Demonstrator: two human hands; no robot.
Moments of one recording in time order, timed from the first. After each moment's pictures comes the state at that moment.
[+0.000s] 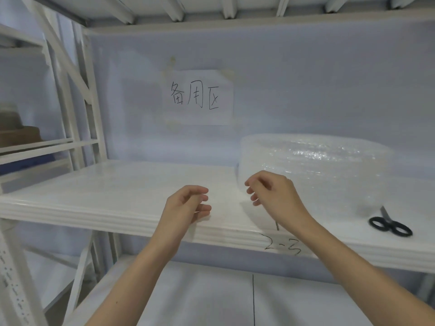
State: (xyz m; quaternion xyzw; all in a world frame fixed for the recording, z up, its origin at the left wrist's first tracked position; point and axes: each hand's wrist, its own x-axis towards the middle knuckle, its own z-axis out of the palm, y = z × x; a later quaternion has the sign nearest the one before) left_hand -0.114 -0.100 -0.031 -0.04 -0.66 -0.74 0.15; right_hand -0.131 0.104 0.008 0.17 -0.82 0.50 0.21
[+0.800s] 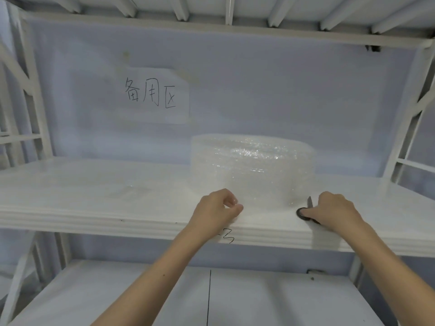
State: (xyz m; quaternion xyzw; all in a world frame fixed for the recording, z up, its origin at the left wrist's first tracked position) left_hand -0.125 0.065 -0.029 -0.16 -0.87 -0.44 0.13; right_hand -0.106 0.327 0.003 -0.19 -0.96 0.13 0.15
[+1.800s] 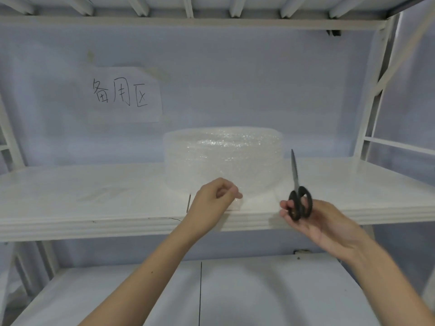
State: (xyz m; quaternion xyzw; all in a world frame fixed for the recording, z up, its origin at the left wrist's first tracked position) left_hand -0.091 0.111 -0.024 -0.24 -0.78 -0.57 0.09; right_hand -0.018 0.341 -0.025 0.01 -0.46 0.89 -0.02
